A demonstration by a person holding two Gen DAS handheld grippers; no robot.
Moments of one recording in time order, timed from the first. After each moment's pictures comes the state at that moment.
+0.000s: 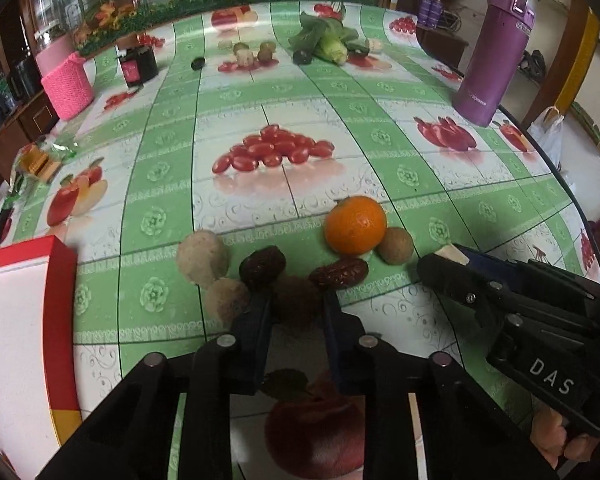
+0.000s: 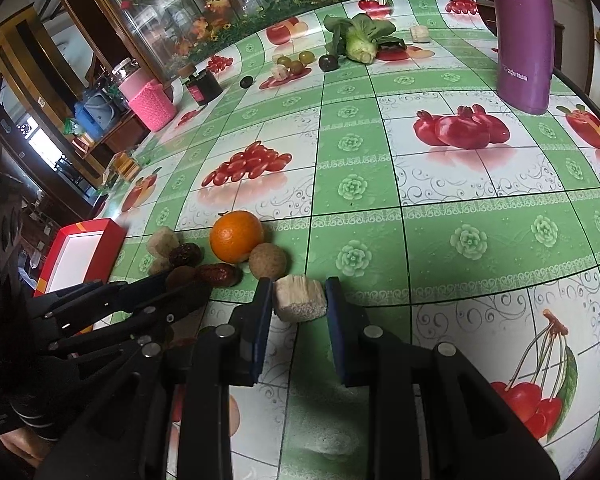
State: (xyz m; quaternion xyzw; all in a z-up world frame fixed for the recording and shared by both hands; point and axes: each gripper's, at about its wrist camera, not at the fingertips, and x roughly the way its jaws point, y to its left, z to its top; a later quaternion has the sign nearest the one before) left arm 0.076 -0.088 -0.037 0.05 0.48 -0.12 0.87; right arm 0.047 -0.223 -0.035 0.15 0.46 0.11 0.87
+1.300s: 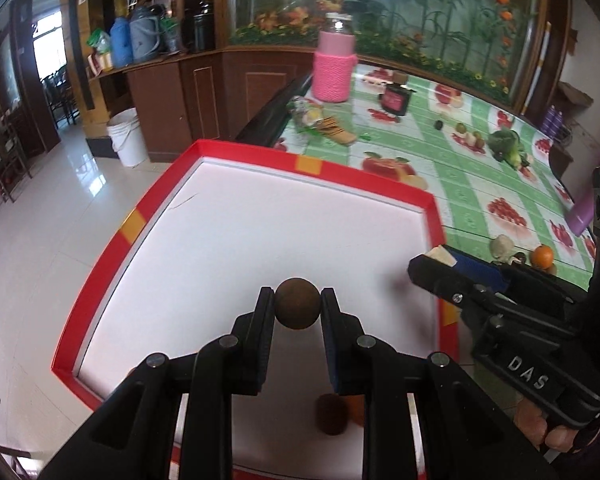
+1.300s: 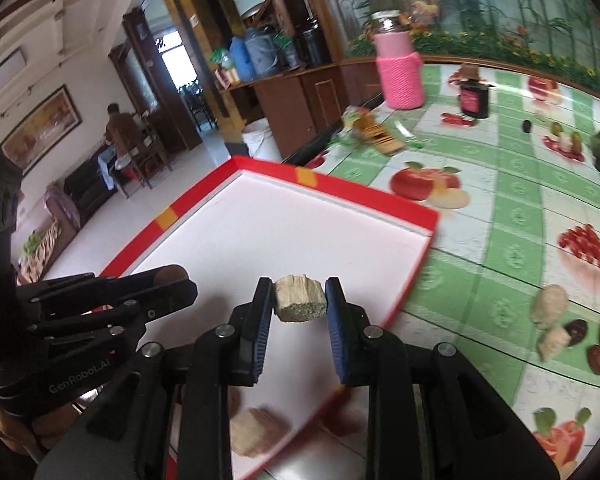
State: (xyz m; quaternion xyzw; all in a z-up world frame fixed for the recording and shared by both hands) left arm -0.020 0.155 0.000 -0.07 0.42 0.08 0.90; right arm 0.036 0.047 -0.005 0.02 0.39 0.35 0.85
